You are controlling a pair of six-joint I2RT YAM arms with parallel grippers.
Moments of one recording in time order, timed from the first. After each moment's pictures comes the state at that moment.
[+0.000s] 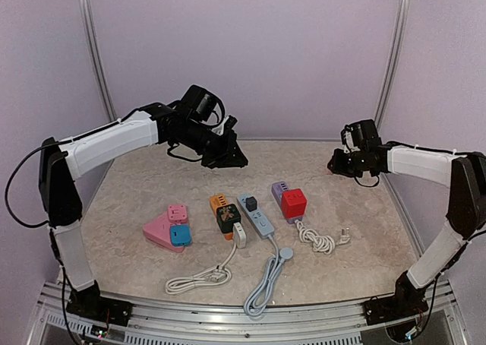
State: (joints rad) left arm -0.73 1.91 1.81 -0.68 0.43 -0.65; right arm 0.30 1.58 1.10 -0.26 -0.01 0.40
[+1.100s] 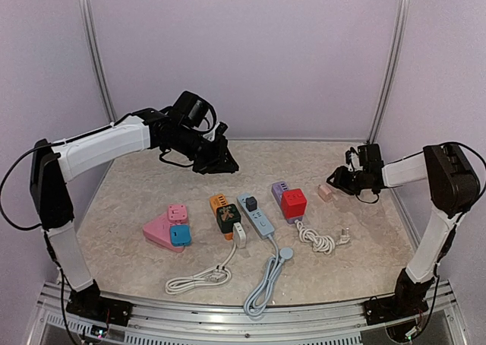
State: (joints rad) left arm -0.69 1.82 1.66 -0.67 0.42 -0.66; right arm 0.13 1.81 0.94 0.13 -0.29 0.47
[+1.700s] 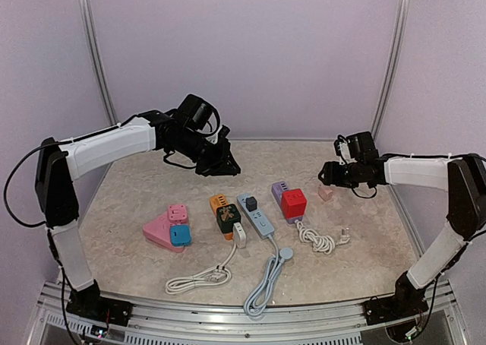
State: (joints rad) left arm -0.69 1.86 1.68 -0.66 0.42 -0.67; right arm 0.29 1.60 0.97 -0.11 -0.08 0.34
